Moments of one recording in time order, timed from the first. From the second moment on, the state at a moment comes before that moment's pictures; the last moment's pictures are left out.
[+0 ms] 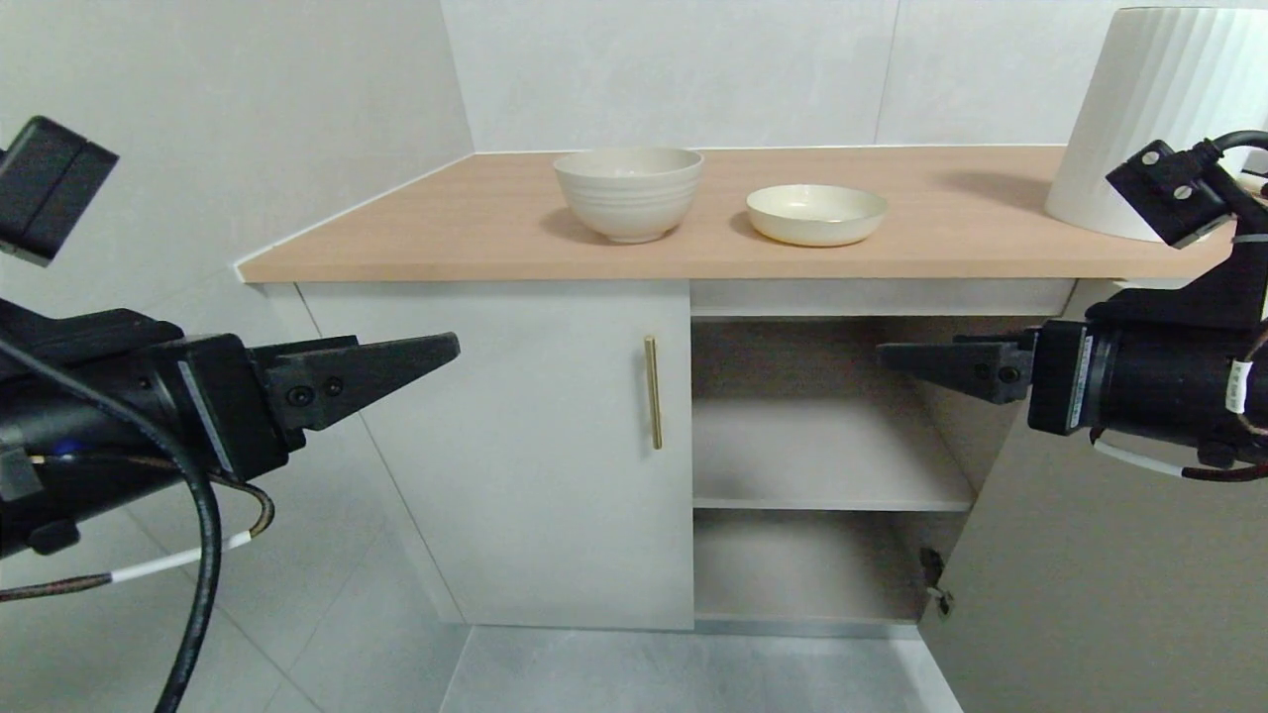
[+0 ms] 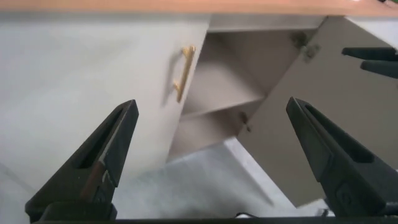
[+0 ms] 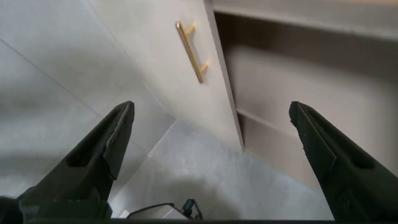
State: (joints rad) left arm -0.45 1.18 -0.83 -0.20 -0.11 -0.25; right arm 0.55 1.35 -0.94 -0.21 0.12 0.20
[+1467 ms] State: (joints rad) left arm -0.45 1.19 -0.83 -0.20 -0.12 -0.26; right arm 0.55 1.33 -0.83 -0.37 0.13 0.16
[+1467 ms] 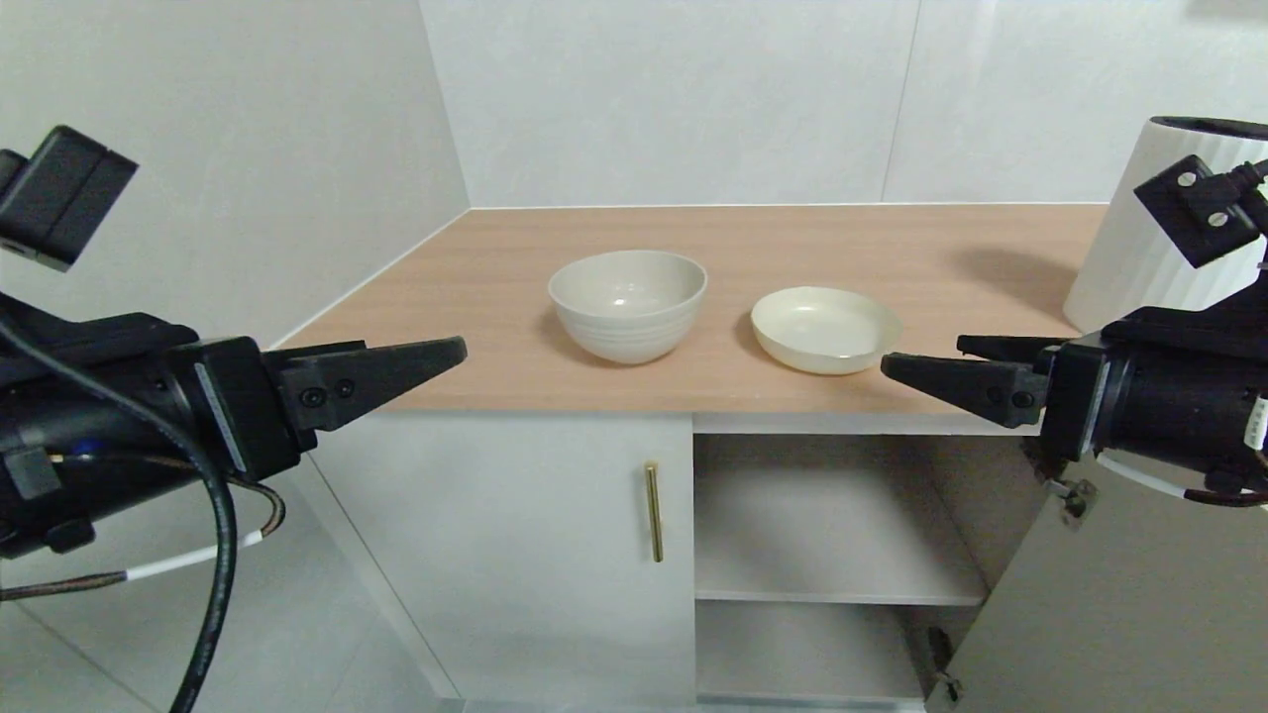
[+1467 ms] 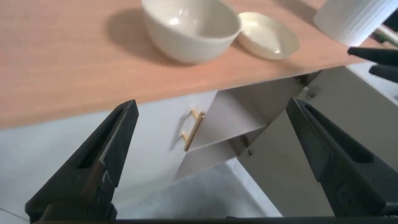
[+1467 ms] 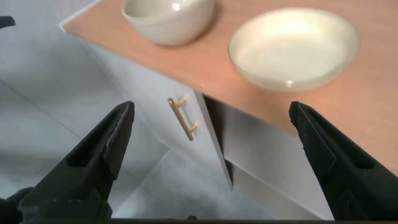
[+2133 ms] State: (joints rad) left arm -0.43 1.31 -1.00 -0.12 -0.11 -0.27; right arm 0.51 1.41 -0.90 -0.38 0.13 0.12
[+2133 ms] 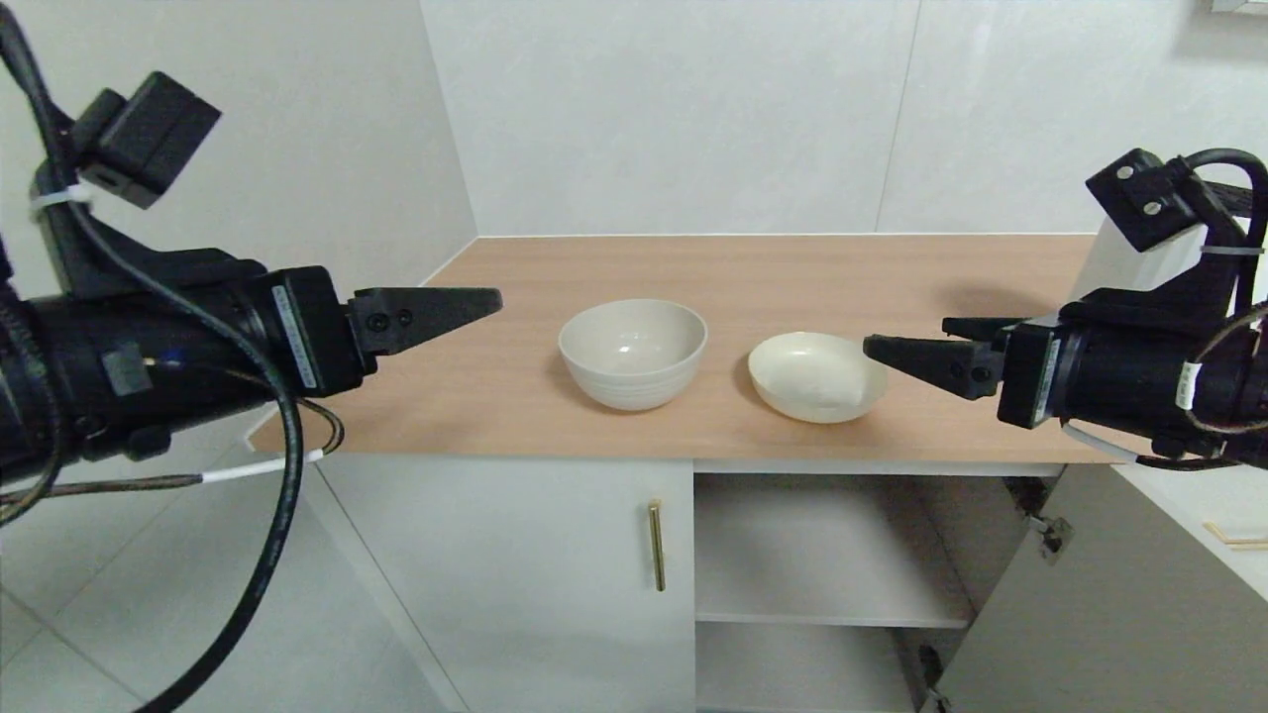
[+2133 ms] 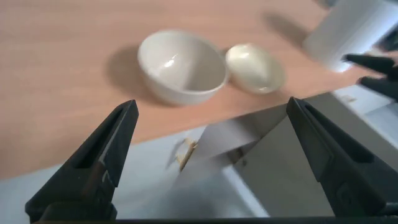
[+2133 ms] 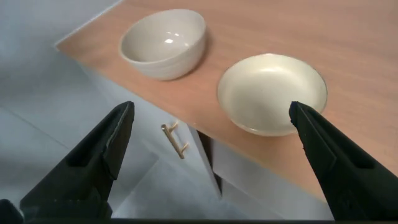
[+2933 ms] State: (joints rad) left arm -0.46 1.73 -1.41 0.17 0.27 -0.49; right arm 0.47 1.63 -1.20 -0.11 -0.19 0.29
